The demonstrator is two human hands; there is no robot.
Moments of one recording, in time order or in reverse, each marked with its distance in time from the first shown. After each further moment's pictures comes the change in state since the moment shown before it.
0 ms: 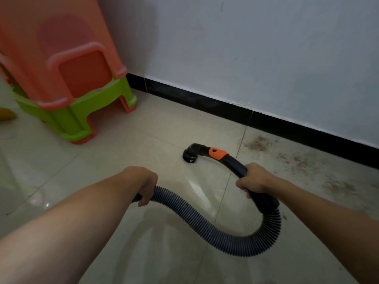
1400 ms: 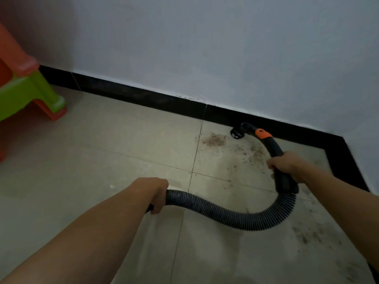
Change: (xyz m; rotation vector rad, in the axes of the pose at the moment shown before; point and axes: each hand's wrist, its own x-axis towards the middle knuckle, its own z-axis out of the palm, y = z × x) left_hand 0.069 0.122 -0.066 0.009 0.102 0.291; right_hand 0.028 0.138 -0.140 0.285 0.466 0.481
